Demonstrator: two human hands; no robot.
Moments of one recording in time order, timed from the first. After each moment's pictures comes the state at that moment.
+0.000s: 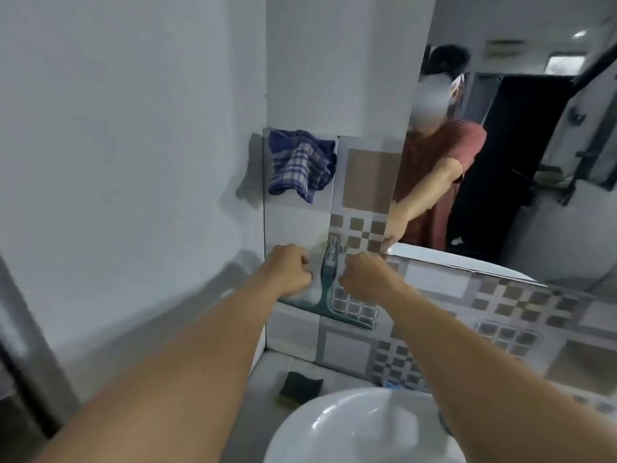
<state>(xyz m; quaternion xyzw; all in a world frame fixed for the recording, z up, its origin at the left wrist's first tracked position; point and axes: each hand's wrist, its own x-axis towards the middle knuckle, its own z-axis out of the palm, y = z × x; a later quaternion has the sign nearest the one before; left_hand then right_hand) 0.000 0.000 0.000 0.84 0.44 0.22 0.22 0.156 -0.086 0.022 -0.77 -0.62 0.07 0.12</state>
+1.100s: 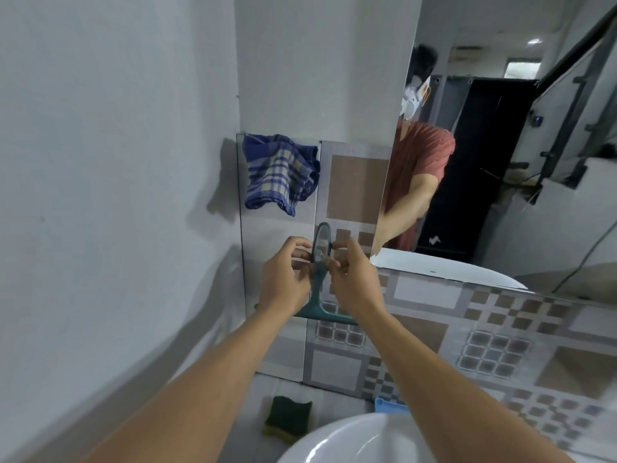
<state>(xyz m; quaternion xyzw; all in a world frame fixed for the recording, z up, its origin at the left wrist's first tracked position) 0.041 0.007 -0.014 0.73 0.33 0.49 0.33 0.154 -0.062 0.007 -0.69 -0.50 0.11 0.51</state>
